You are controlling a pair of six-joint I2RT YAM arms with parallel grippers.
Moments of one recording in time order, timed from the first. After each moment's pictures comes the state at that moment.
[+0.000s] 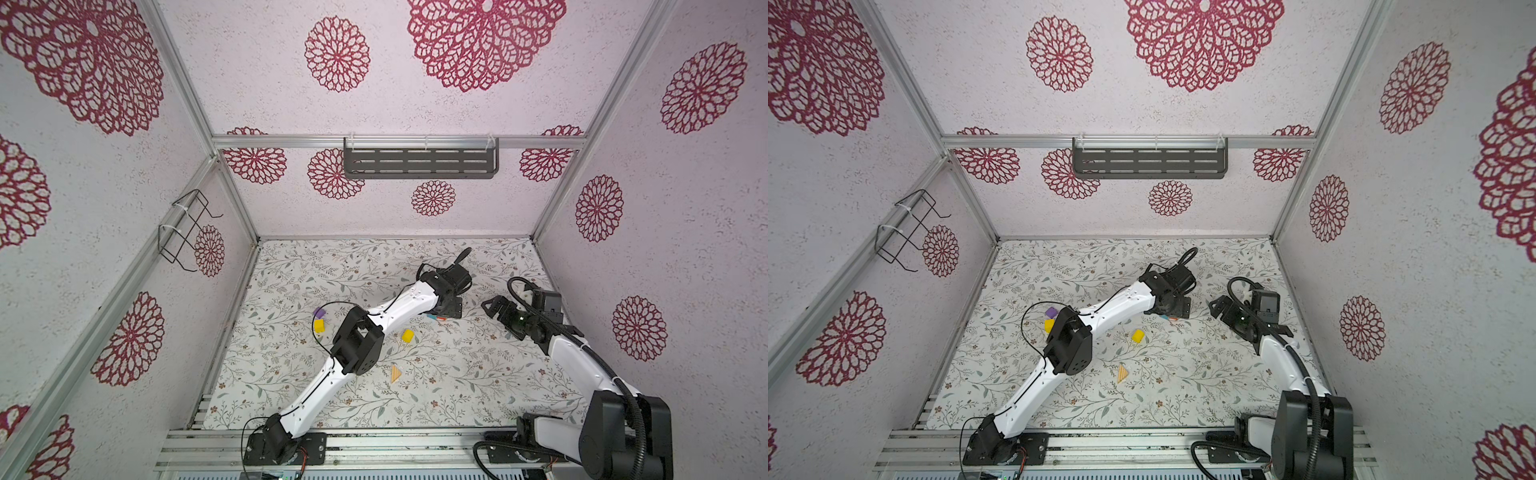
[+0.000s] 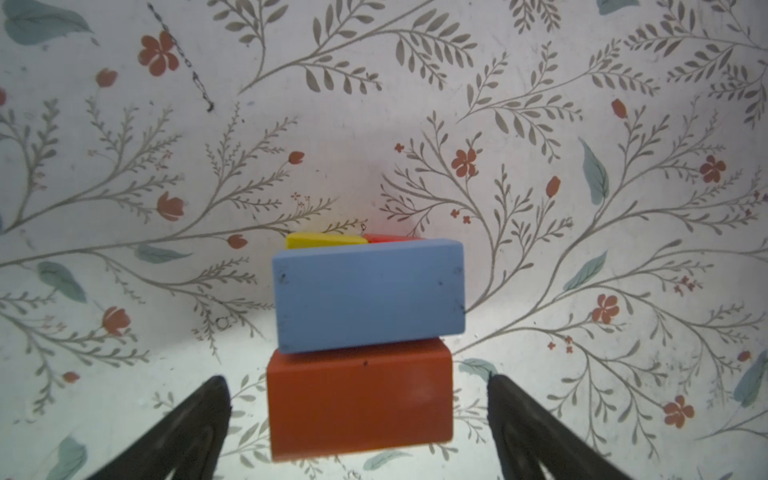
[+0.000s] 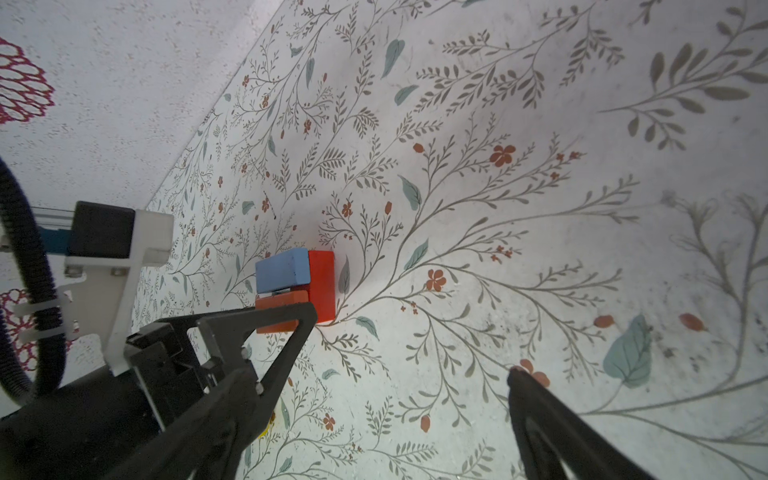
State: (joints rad) left arm -0.89 2.56 2.39 -1.02 -0.19 -0.70; right arm -0.07 1.21 0.66 -0.25 -0.39 0.56
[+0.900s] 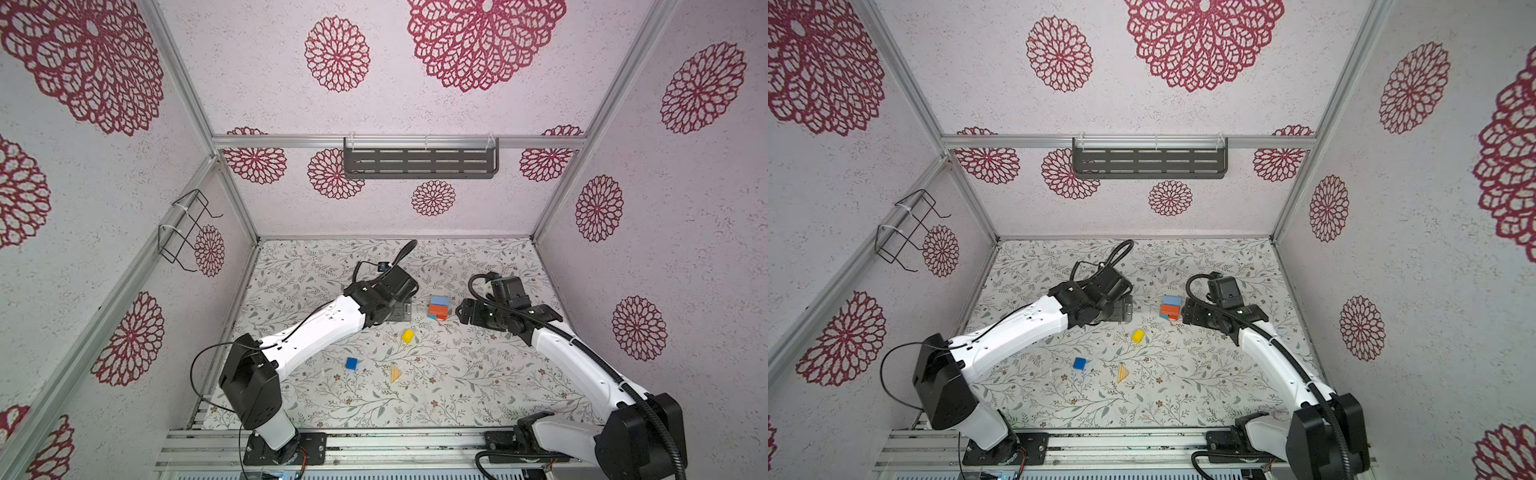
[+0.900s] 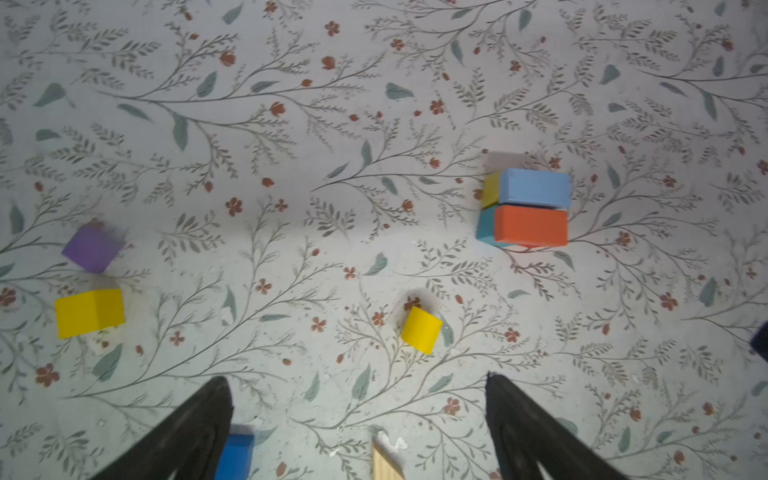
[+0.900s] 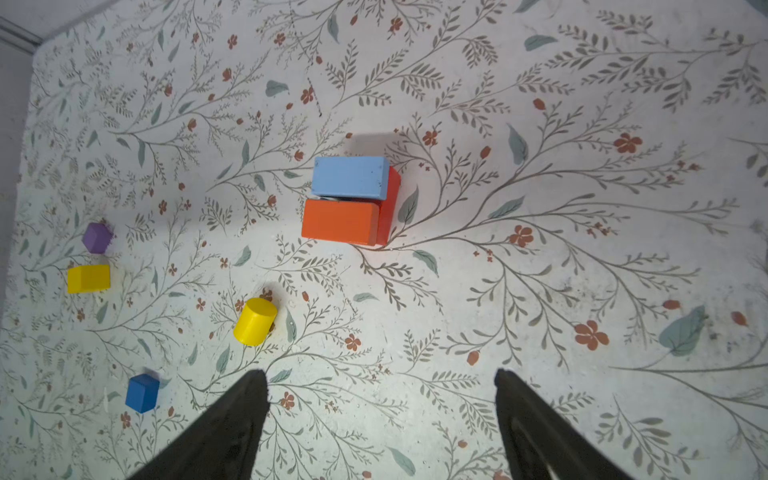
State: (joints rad) left arm -0.80 1.60 1.37 -0.85 -0.36 -0.71; right arm 0.37 1.23 0.92 -0.60 -0.08 0.45
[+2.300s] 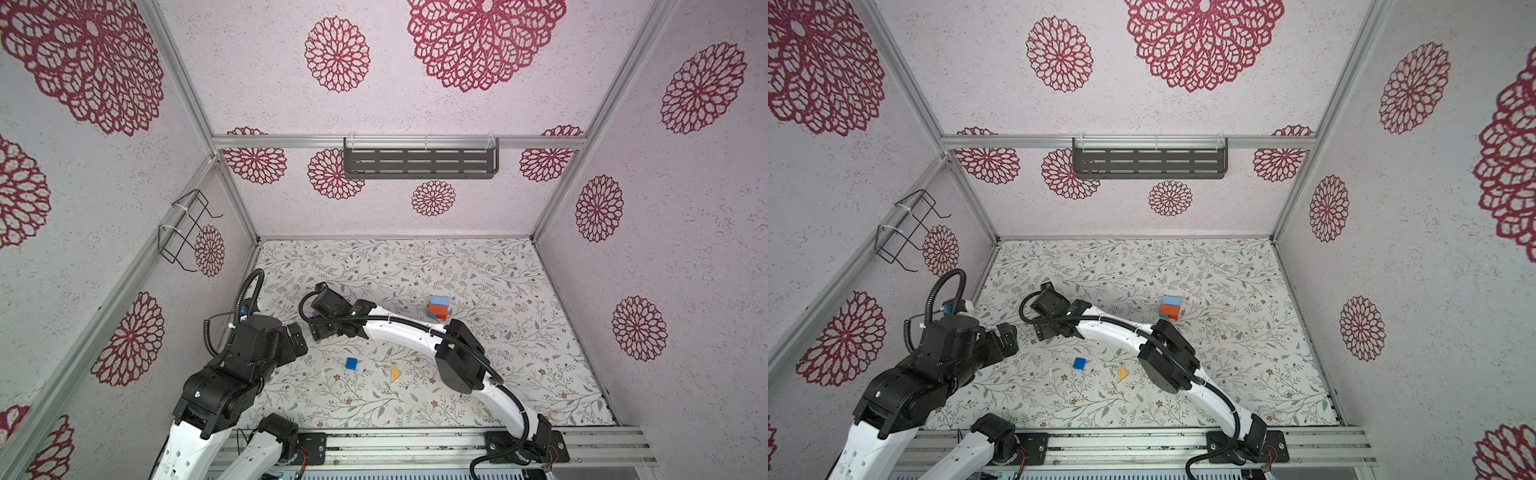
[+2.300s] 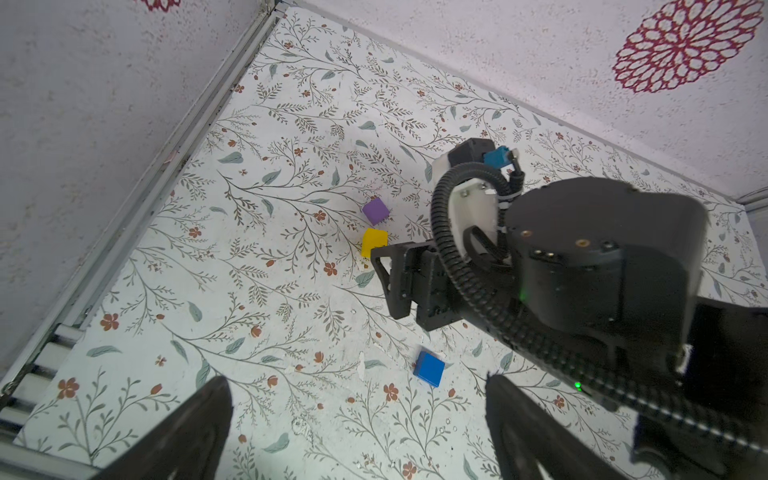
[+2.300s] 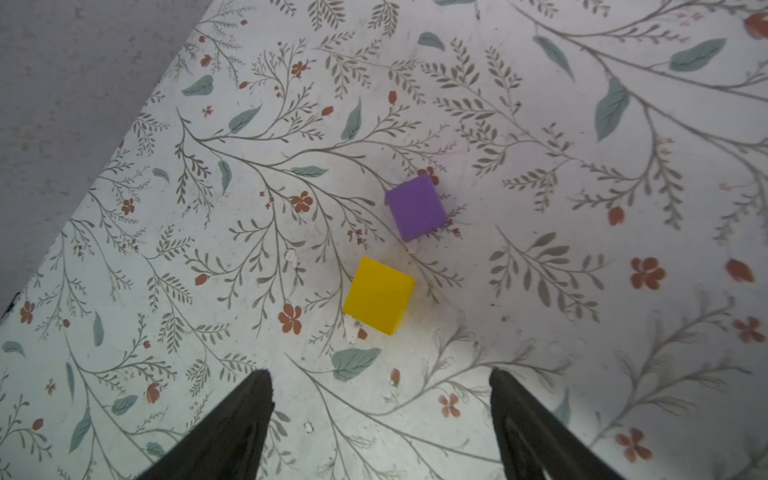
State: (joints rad) left arm -0.39 0.67 1.09 -1.21 -0.37 -0.64; right arm 1.12 2.44 2.19 -0.59 0.15 0.56
